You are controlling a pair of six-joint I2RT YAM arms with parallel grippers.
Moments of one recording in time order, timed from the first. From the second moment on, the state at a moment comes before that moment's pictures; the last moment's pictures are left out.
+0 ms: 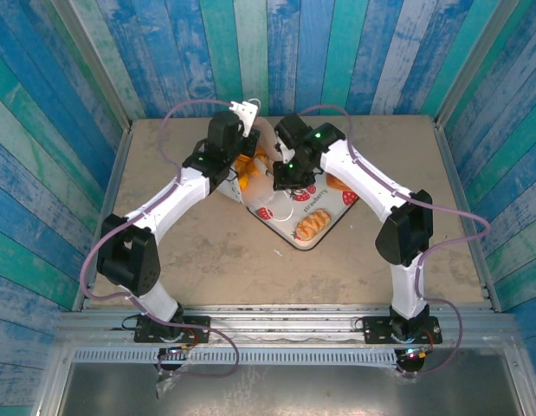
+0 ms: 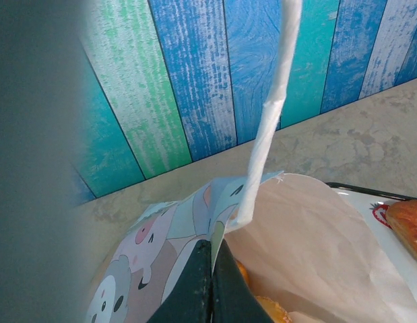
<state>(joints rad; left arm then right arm) -0.46 1.63 1.33 -0.03 -0.13 0.09 0.67 2.01 1.99 -1.19 -0.18 0.46</state>
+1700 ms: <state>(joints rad) -0.46 1.67 1.41 -0.08 -0.28 -0.02 0.73 1.56 1.91 -1.36 0.00 0.35</state>
